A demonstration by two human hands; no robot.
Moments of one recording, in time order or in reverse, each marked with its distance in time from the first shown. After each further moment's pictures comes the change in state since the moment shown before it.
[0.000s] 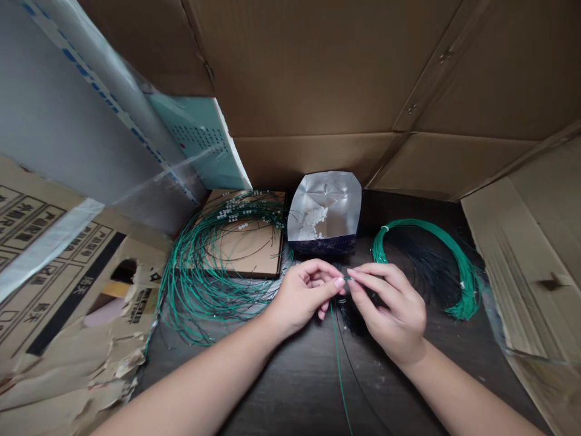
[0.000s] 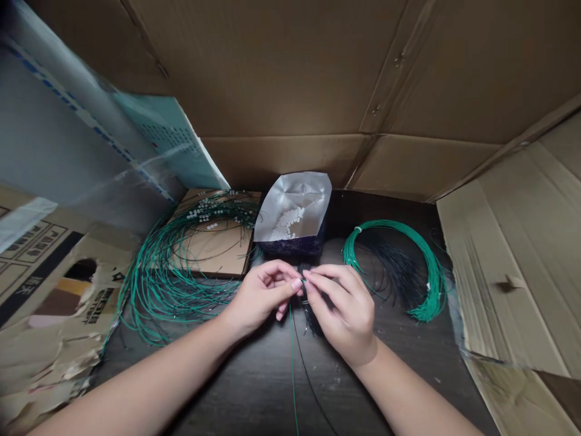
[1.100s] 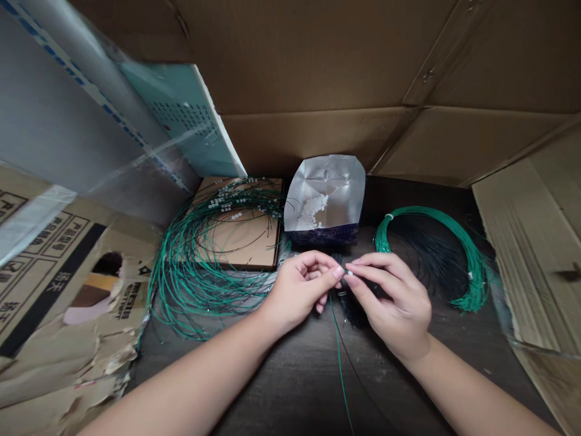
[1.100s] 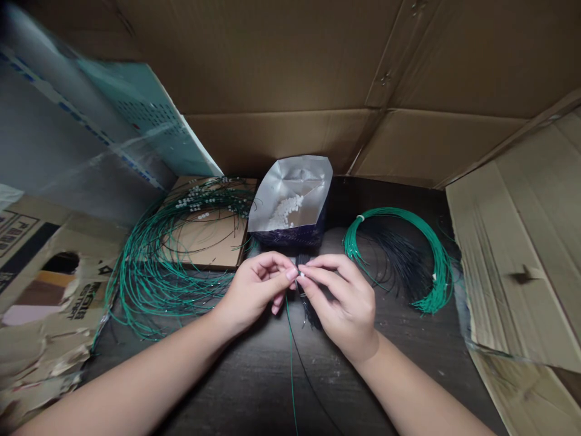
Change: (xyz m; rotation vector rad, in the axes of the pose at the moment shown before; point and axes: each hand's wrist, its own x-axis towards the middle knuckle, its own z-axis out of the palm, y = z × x) left_hand -0.001 0.004 0.003 0.003 0.027 -0.001; right_hand -0.001 0.002 0.002 0.099 -0.010 0.010
